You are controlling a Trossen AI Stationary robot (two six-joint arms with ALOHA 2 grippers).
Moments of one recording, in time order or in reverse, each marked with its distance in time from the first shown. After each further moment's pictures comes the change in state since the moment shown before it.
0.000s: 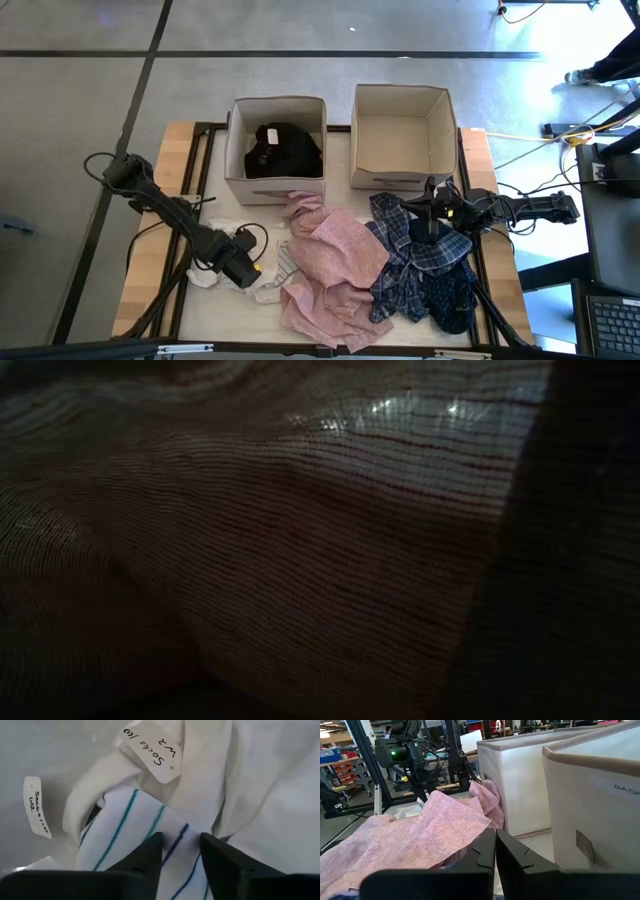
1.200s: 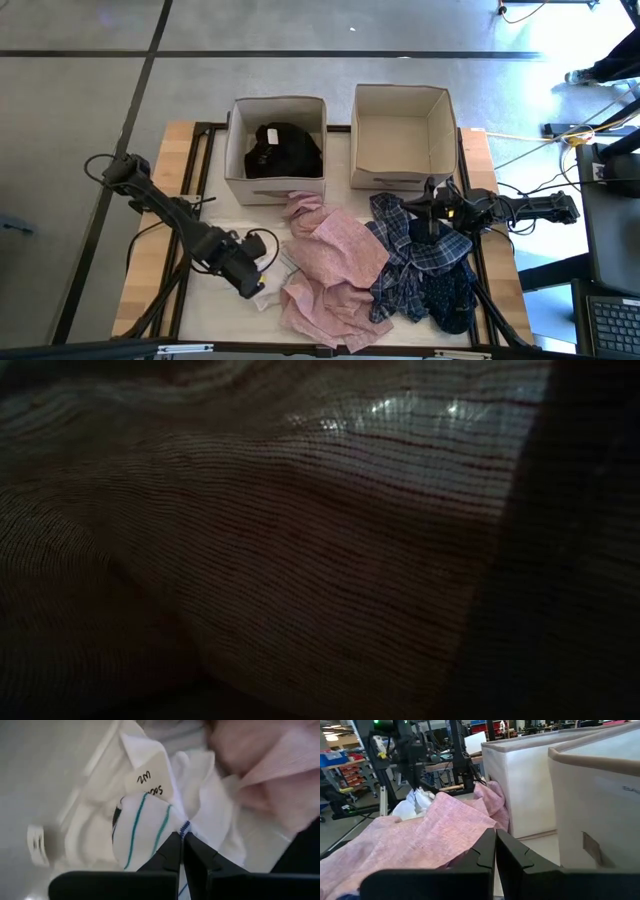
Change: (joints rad) left arm 0.001 -0.001 0.296 -0.121 -0.037 0.238; right arm 0.000 0.000 -0.004 0.035 -0.022 0.000
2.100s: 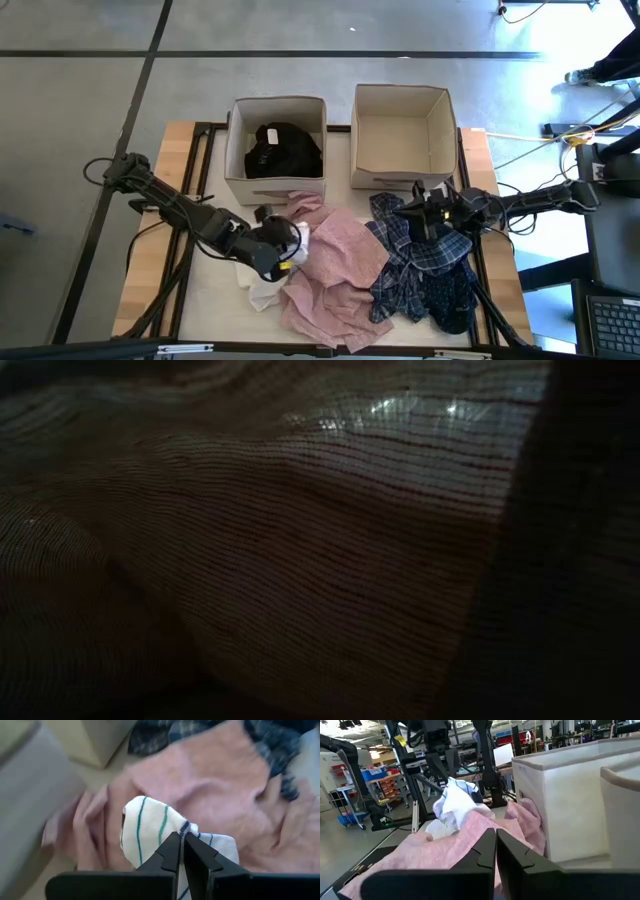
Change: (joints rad) left arm 0.143 0.000 0.102 0.298 -0.404 0.586; right arm 0.001 0.418 0.002 0.522 -0.138 0.030
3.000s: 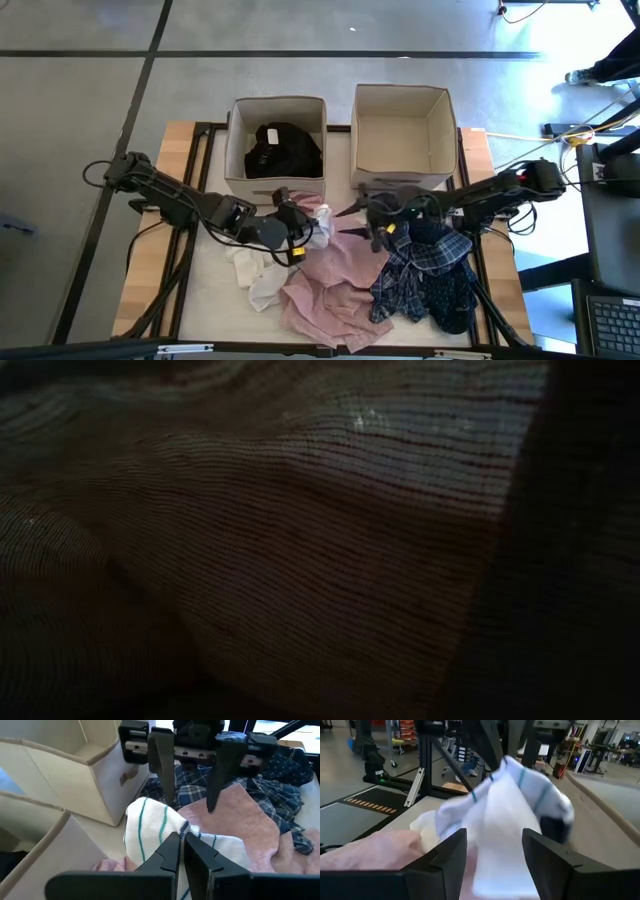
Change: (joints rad) left arm 0.115 0.000 -0.001 0.262 -0.029 0.280; right arm 0.000 0.922 0.587 0.200 -0.156 -0.365
